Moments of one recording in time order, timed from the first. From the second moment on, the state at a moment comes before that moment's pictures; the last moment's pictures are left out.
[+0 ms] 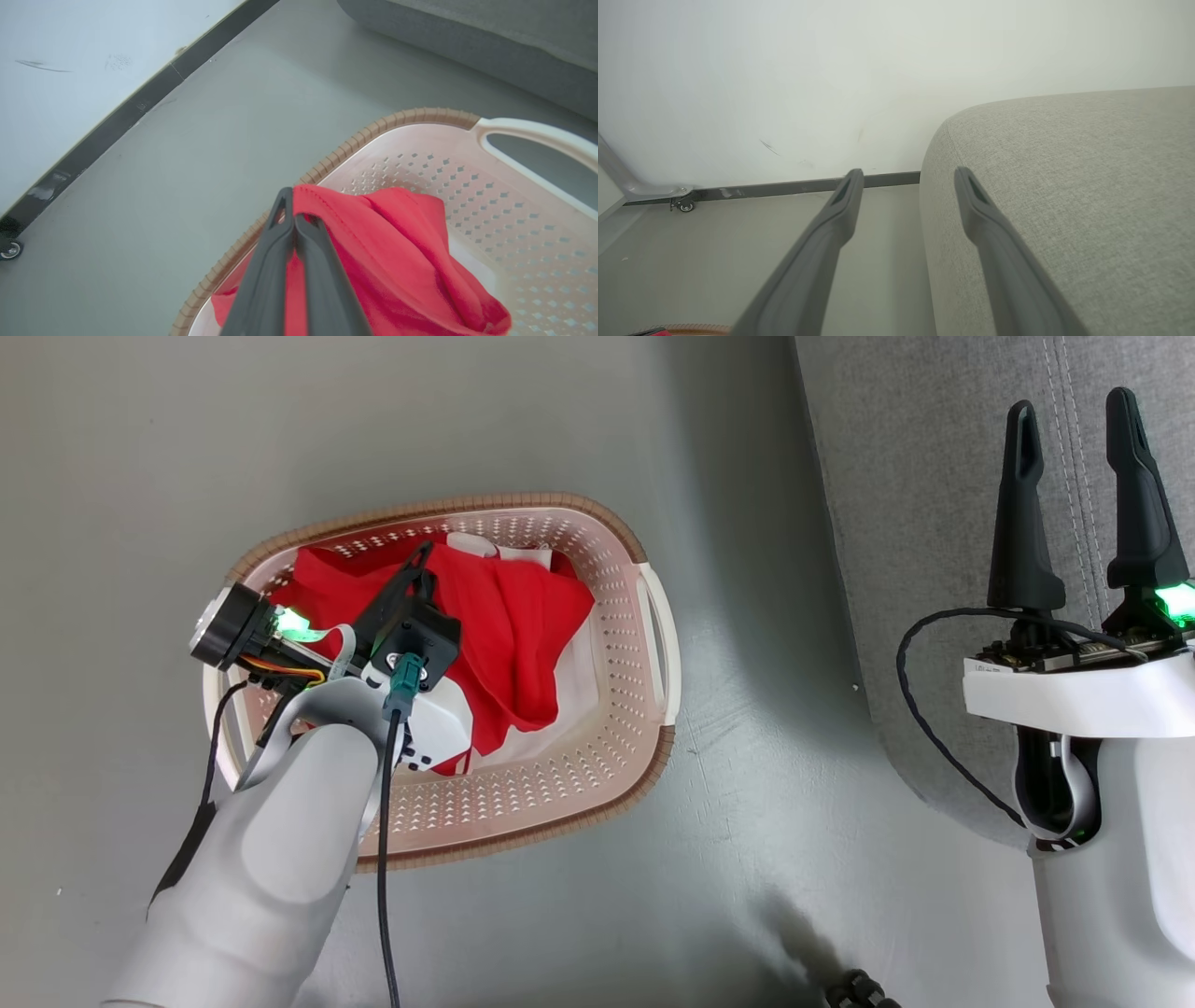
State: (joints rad) left arm -0.80 0.16 -0.50 0.85 0.16 0.12 -0.25; right arm -0.45 -0.04 -0.06 0.10 0.17 0.13 -0.25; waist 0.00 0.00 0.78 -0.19
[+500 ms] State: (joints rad) left arm -0.71 0.18 -0.44 0.62 0.07 0.15 -0.26; right arm -0.45 -0.04 -0.07 0.11 0.13 0.13 -0.25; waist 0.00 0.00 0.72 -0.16
